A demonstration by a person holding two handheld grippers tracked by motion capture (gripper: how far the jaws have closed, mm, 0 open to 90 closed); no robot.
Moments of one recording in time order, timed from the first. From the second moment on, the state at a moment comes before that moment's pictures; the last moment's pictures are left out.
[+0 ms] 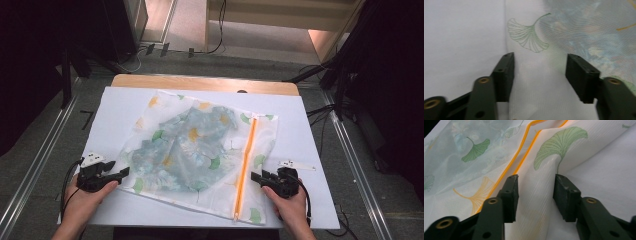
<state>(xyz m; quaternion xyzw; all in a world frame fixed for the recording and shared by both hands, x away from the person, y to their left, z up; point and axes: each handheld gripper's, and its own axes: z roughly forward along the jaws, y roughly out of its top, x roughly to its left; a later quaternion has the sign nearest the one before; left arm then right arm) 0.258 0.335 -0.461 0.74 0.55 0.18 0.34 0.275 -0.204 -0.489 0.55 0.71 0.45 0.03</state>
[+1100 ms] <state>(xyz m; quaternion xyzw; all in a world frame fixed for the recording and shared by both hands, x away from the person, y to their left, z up) 0.233 0.328 -0.454 0.80 0.49 0.05 0.34 0.297 -0.217 -0.485 0.55 0.71 0.43 0.08</state>
